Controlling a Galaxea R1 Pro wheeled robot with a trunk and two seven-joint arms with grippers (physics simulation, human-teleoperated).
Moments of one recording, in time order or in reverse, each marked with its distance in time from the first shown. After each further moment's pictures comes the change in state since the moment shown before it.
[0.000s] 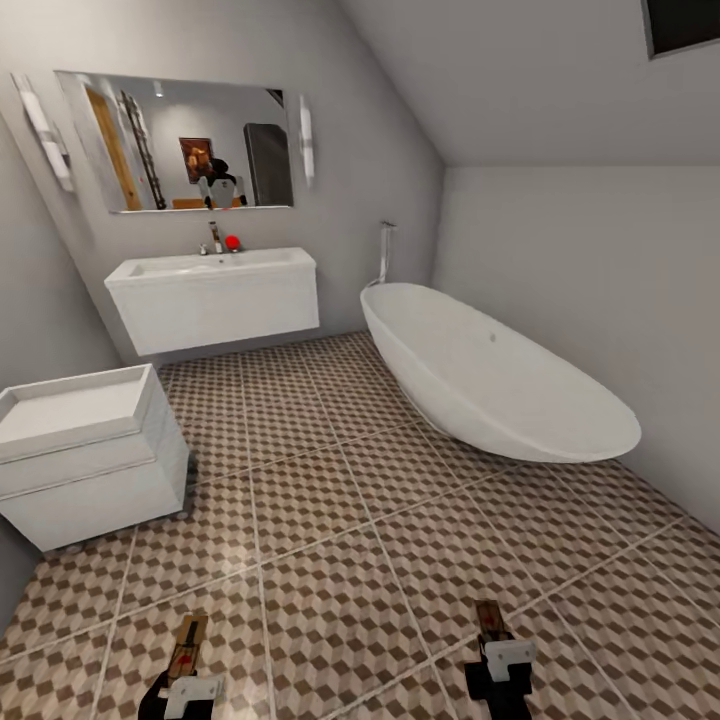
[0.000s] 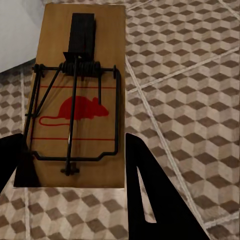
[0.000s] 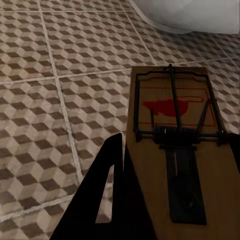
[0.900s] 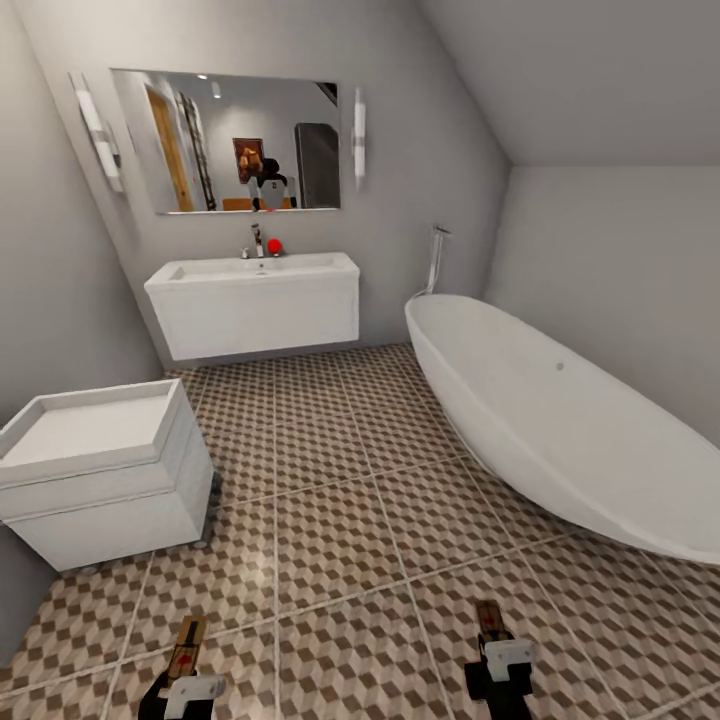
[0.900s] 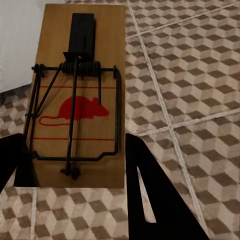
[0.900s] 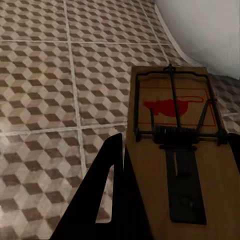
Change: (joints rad) left arm 0.000 0.000 0.000 0.000 0.001 0.000 0.000; right arm 0.000 0.000 0.000 0.000 0.000 0.000 0.000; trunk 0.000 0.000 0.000
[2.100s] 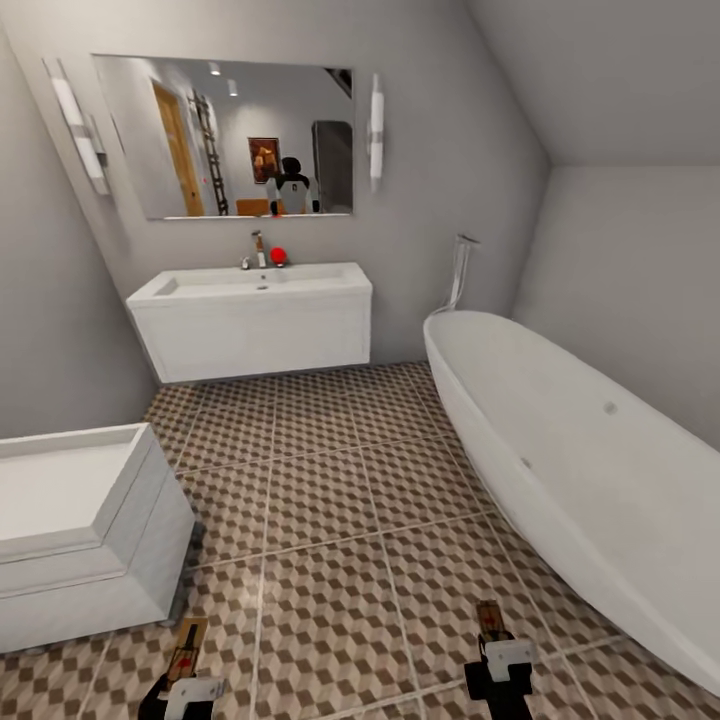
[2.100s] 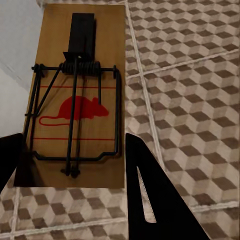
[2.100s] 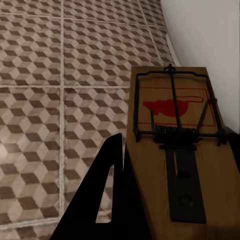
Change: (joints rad) left arm 0.000 0.000 0.000 0.000 -0.001 0.026 0.000; right arm 0.001 -0.001 0.001 0.000 0.000 0.000 0.000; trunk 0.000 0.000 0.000
